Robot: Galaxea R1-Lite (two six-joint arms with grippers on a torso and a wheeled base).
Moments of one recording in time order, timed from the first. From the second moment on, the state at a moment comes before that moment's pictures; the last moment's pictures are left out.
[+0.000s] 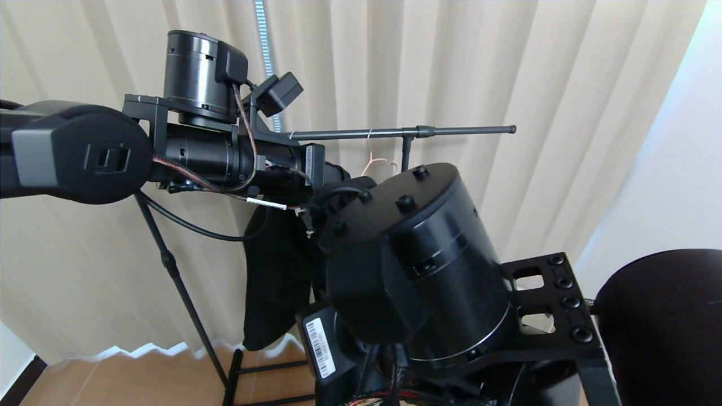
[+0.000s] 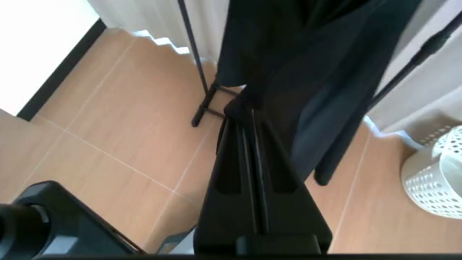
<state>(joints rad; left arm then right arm) -0.48 1.80 -1.49 0.11 -0.38 -0.19 1.18 1.84 -1.37 0.14 -0.52 0.39</state>
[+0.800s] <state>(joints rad) -0.54 1.67 -1.45 0.63 -0.06 -0.18 0.82 1.94 -1.42 -0.12 -0.59 0.26</state>
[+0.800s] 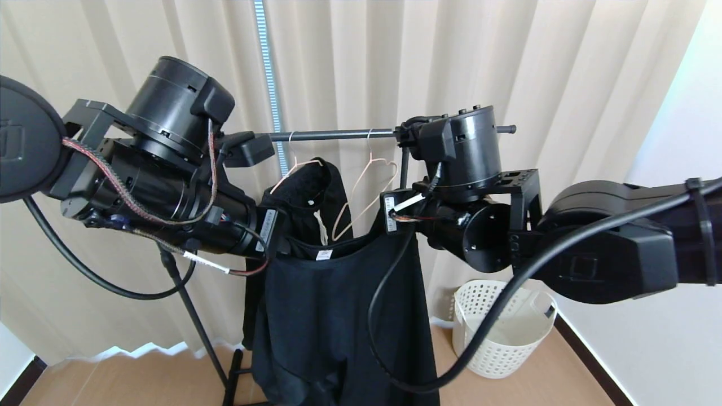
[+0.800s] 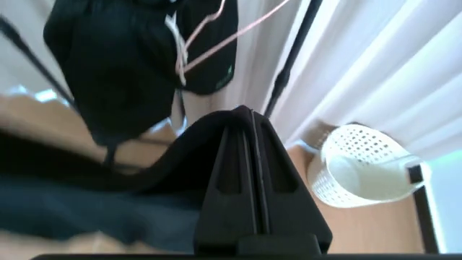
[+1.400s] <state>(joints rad) -0.84 1.72 -1.47 0.66 -0.05 -0.65 0.81 2.07 -1.55 -0.17 -0.58 0.43</state>
